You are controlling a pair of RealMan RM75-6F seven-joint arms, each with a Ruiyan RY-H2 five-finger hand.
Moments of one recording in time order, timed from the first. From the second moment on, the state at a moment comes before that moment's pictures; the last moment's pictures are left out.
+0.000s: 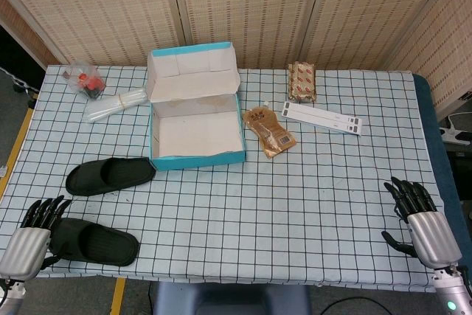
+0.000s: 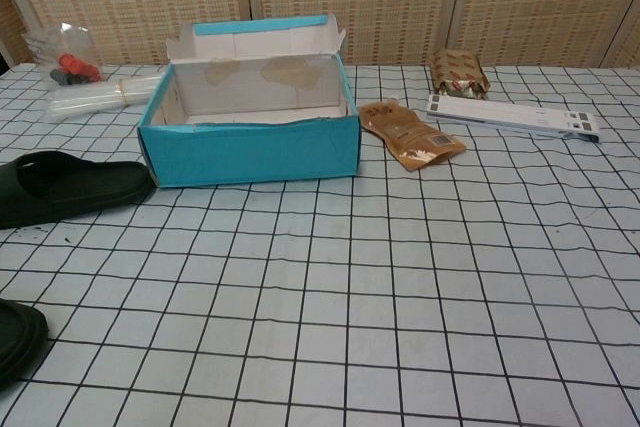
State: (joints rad) left arm -0.07 -1.18 0.05 -1.51 1.61 1.49 0.08; right arm 0.06 -1.06 -0.02 -1.68 -1.64 1.51 -0.01
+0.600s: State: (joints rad) left arm -0.09 -1.16 0.11 -1.55 1.64 1.37 0.09; right arm 0.06 -1.04 -0.03 -1.68 -1.67 1.52 0.03
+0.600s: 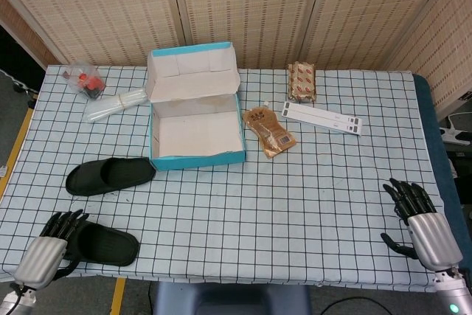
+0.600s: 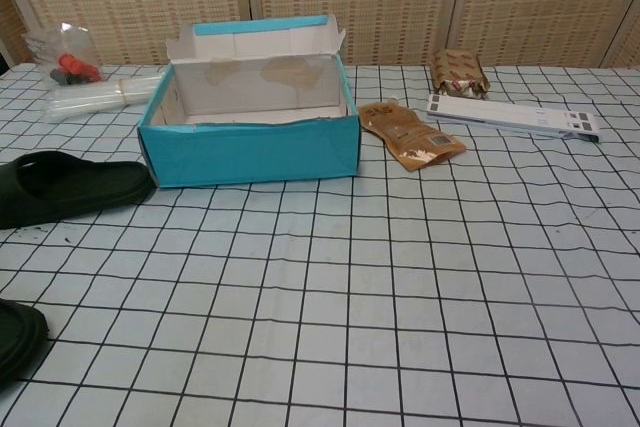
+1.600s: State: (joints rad) left arm -0.20 -1.24 0.10 -1.47 1.46 1.11 0.21; right arm 0.07 -1.05 -0.03 -1.70 -1.65 1.48 0.01
